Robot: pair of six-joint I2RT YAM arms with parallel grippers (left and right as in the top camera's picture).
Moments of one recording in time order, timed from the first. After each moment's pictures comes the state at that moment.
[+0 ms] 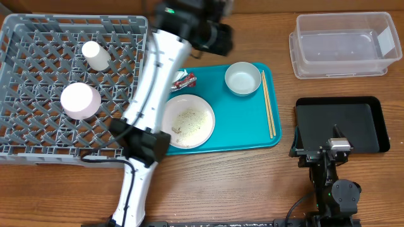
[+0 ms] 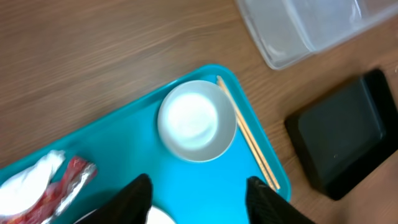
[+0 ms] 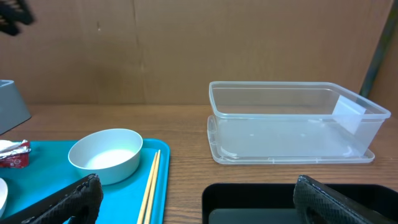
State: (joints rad) left arm -0.44 2.36 2.74 -1.40 0.27 -0.13; right arm 0.05 0.01 0.02 -0.03 0.04 0.00
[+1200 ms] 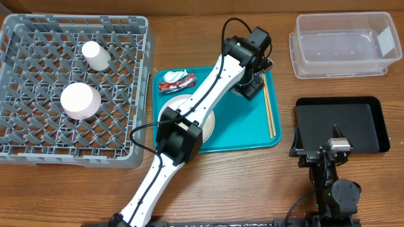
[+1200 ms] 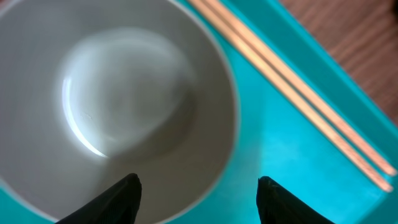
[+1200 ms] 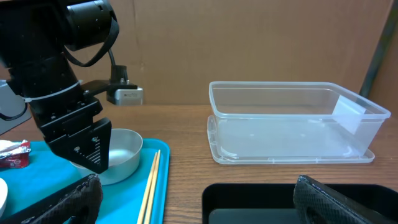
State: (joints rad) left arm -0.65 2.64 2.64 -1.37 0.13 0.11; right arm 0.05 0.01 0.02 -0.03 0.04 0.00
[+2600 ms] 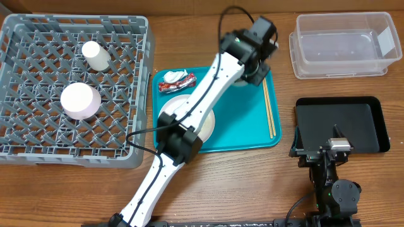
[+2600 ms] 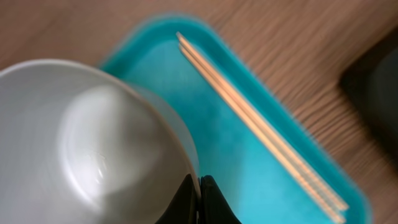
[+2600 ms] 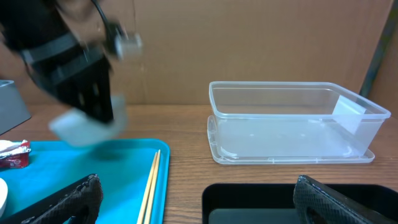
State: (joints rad) left arm -0.65 2.64 2.85 -1.37 0.10 -0.04; right arm 0.05 0.01 0.02 -0.03 0.03 0.00
